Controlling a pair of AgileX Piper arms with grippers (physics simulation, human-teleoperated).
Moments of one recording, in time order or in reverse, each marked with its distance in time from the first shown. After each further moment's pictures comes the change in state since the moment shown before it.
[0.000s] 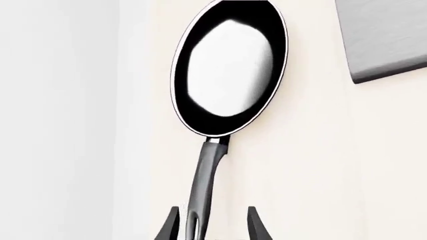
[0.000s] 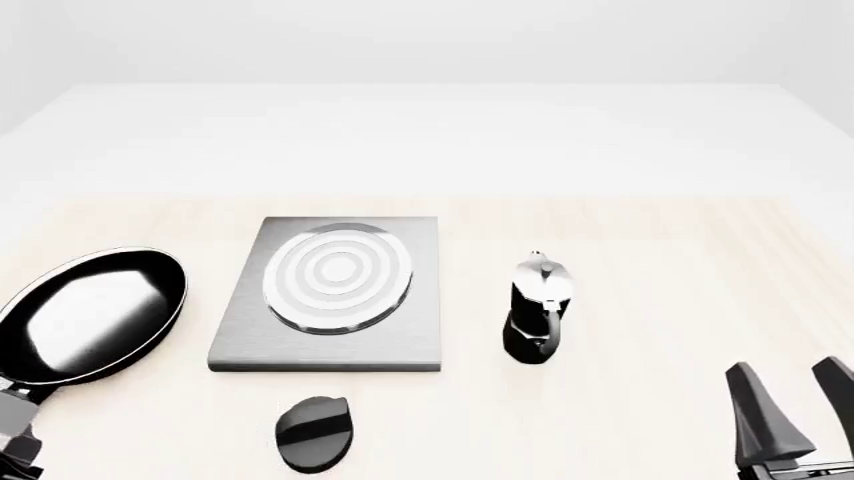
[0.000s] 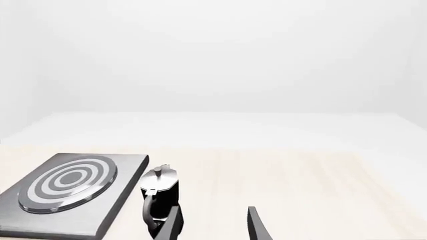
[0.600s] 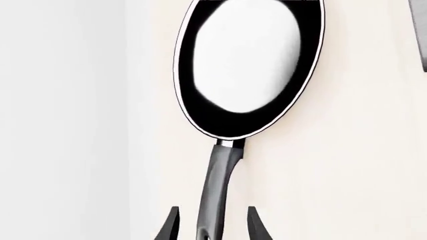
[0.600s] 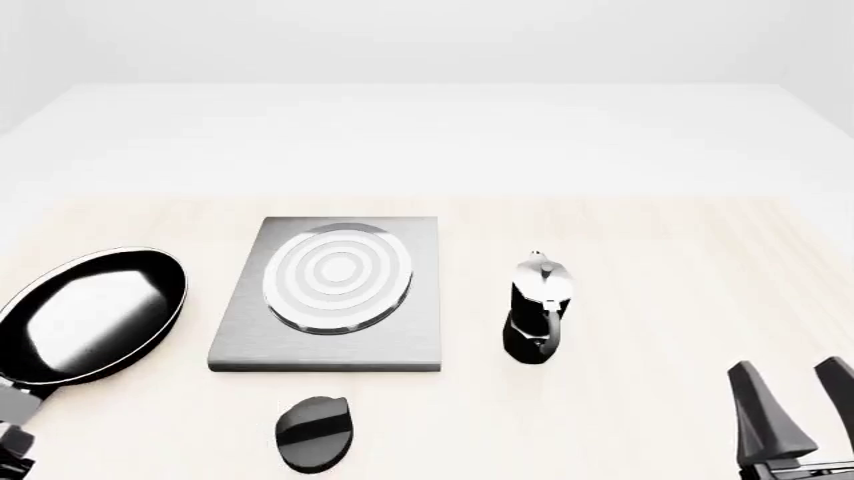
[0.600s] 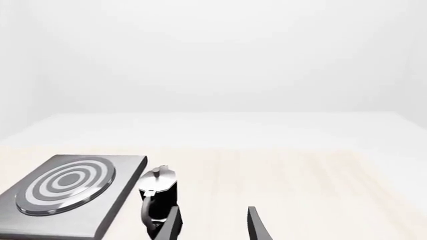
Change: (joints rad) left arm 0.109 0.351 0.054 -0.392 0.114; right arm -0.010 0.000 -0.001 0.000 0.004
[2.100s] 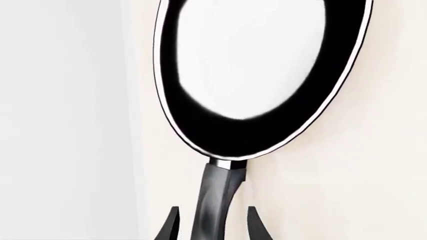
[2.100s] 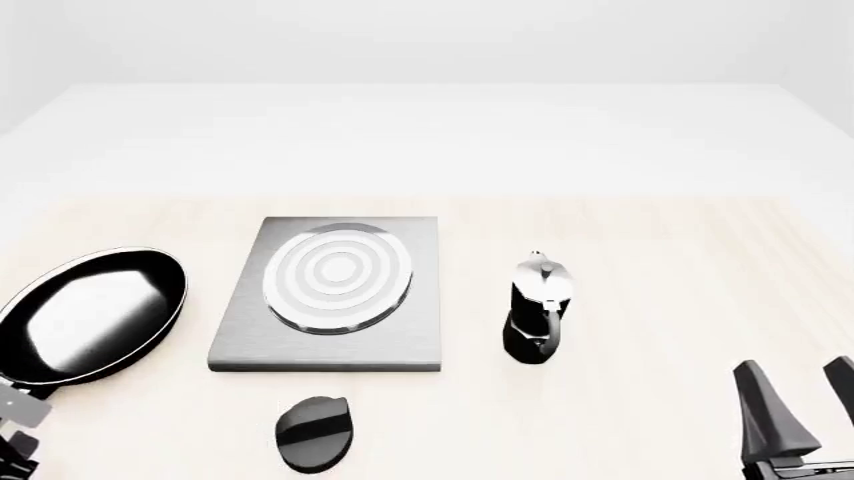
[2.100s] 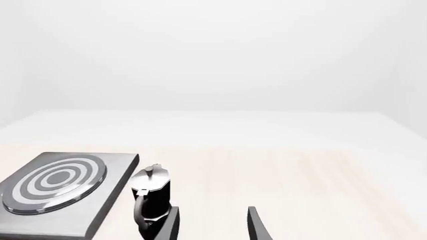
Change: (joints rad) left arm 0.071 0.516 -0.011 -0.481 0.089; right arm -0.025 0.000 -0.015 0.026 -0.028
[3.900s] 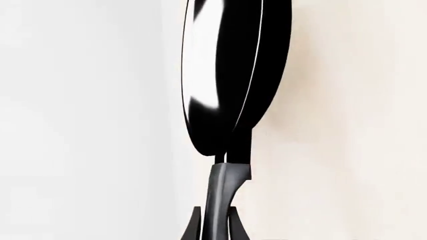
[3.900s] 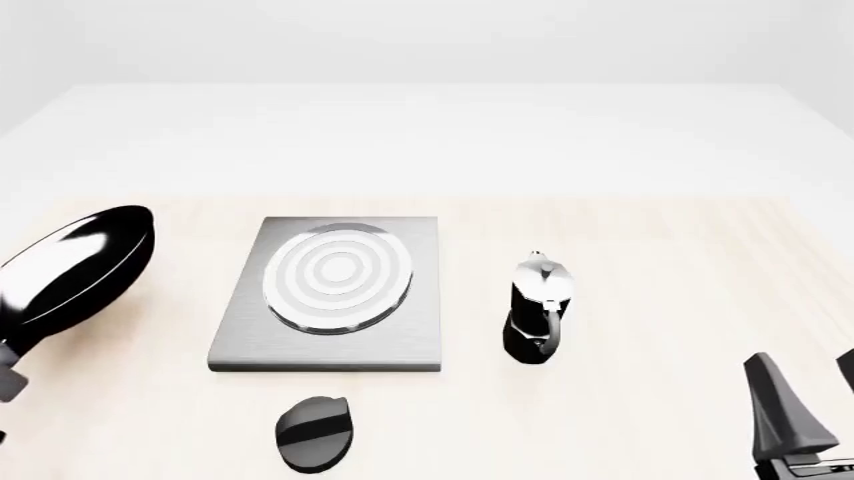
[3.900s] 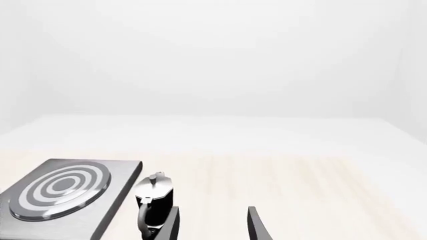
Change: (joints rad) left arm -0.029 -0.315 -0.071 0.242 0.002; right arm 0.011 0.000 -0.048 0.024 0.001
